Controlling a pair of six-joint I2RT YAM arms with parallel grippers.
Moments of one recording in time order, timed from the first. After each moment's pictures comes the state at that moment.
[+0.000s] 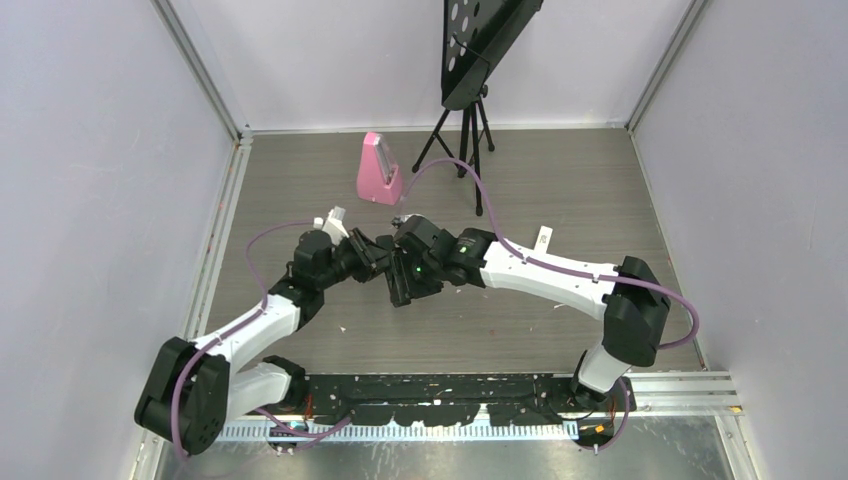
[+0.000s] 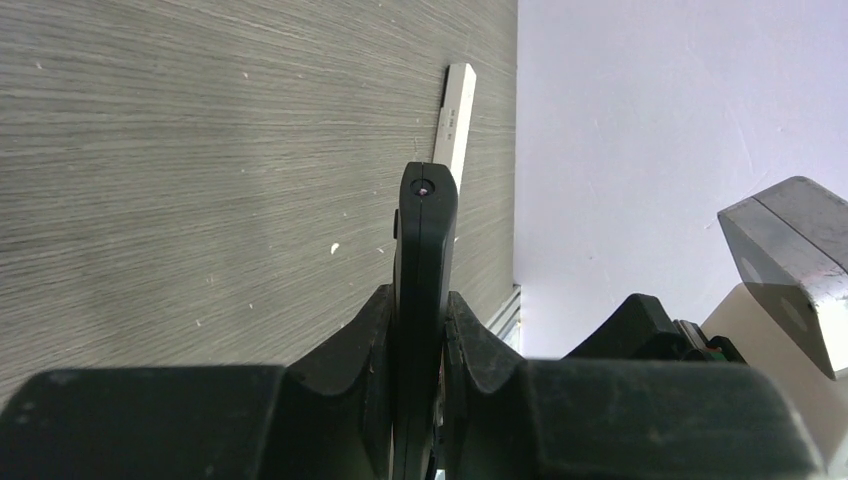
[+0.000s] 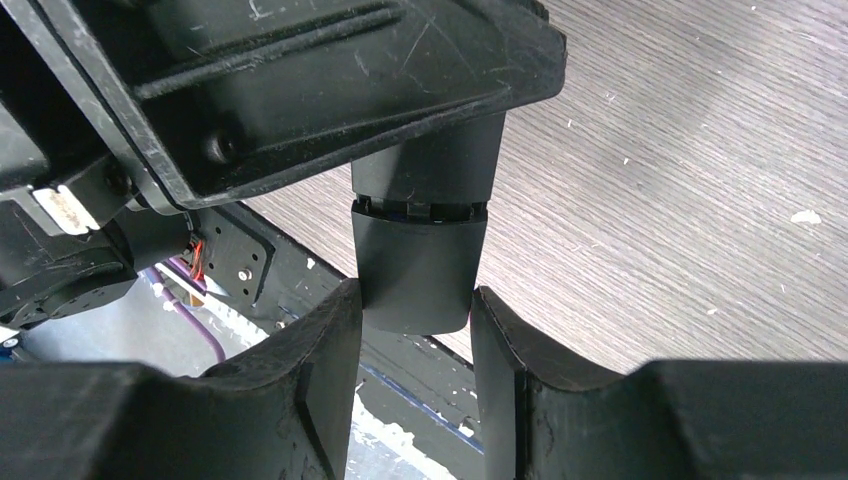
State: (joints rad) left arm -0.41 1.10 0.42 0.34 0.42 -1.10; right arm 1.04 1.64 1.33 -0.61 -0.03 0.70
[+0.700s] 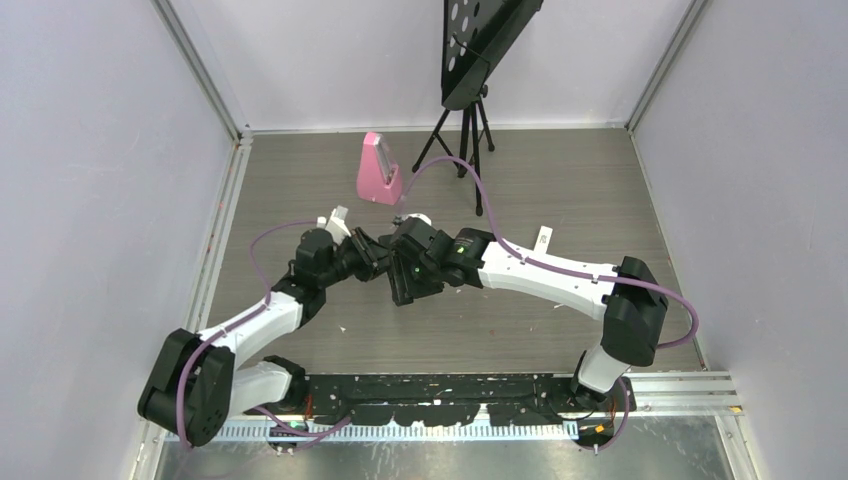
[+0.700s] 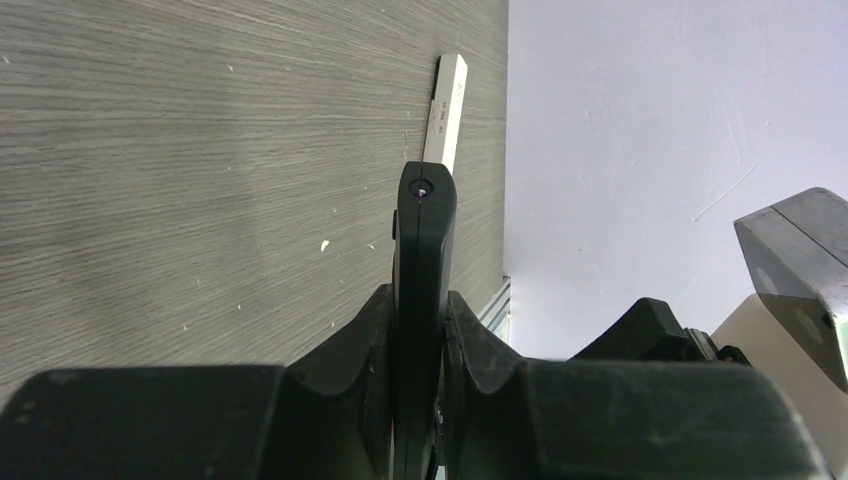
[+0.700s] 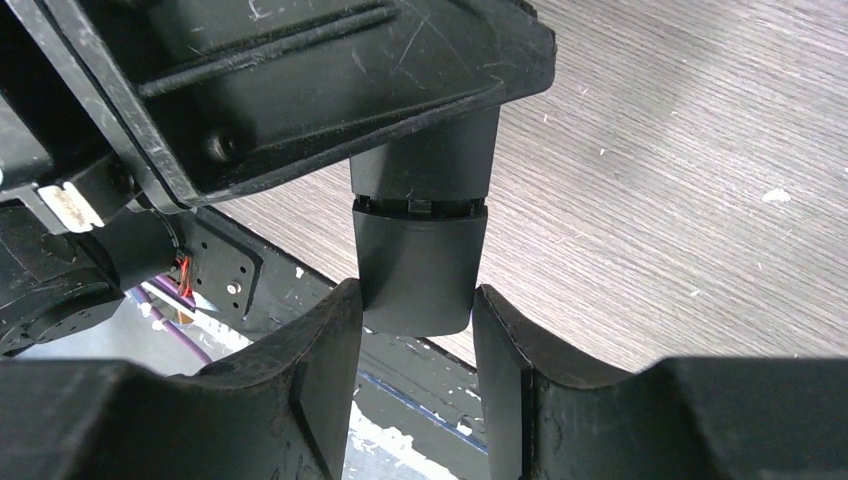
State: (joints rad) left arm -0.41 1.14 0.42 0.39 0.46 -1.13; right arm 1.06 1.65 1.37 -0.67 0.04 0.74
